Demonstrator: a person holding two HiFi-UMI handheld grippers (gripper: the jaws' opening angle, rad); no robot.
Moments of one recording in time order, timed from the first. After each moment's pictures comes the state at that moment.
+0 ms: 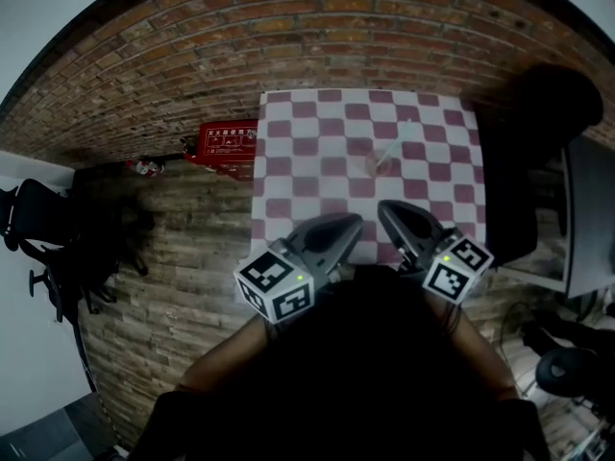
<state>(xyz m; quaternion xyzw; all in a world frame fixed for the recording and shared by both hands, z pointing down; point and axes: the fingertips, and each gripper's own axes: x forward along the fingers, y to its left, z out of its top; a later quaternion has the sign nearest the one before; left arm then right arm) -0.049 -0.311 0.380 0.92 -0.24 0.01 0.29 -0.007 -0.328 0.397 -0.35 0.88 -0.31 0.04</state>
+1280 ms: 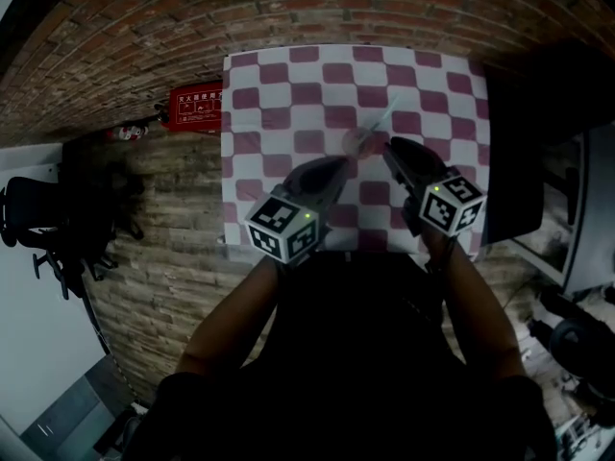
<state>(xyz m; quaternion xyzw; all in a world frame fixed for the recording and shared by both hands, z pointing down) 0.016 -0.439 0.531 0.90 -0.31 0.10 0.29 0.097 -0.464 0.559 -0.40 0.85 -0.34 -0.06</state>
